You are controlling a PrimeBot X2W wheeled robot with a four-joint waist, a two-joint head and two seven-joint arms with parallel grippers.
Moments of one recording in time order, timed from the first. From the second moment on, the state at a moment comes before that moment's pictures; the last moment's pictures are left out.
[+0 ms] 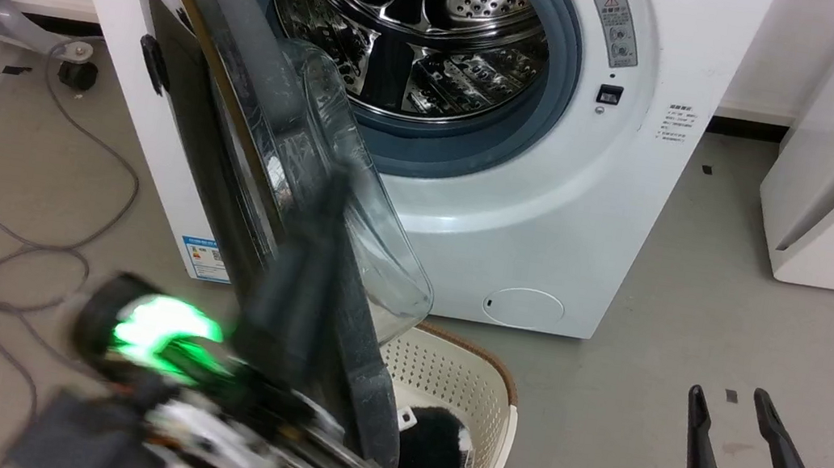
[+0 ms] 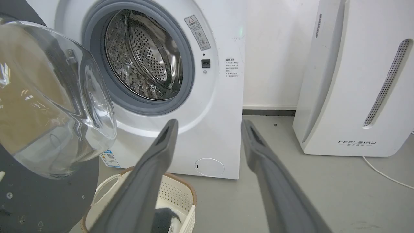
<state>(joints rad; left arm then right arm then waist) -0.13 0.05 -0.32 -0.59 -0.20 0.01 -0.15 0.05 -0.05 -0.04 0.00 0.12 0.13 -0.15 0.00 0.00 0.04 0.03</state>
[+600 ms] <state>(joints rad) 0.05 0.08 -0.63 -0.35 -0.30 0.01 0.08 0.05 -0.05 -0.03 0.03 0.13 0.13 -0.16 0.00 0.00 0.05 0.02</state>
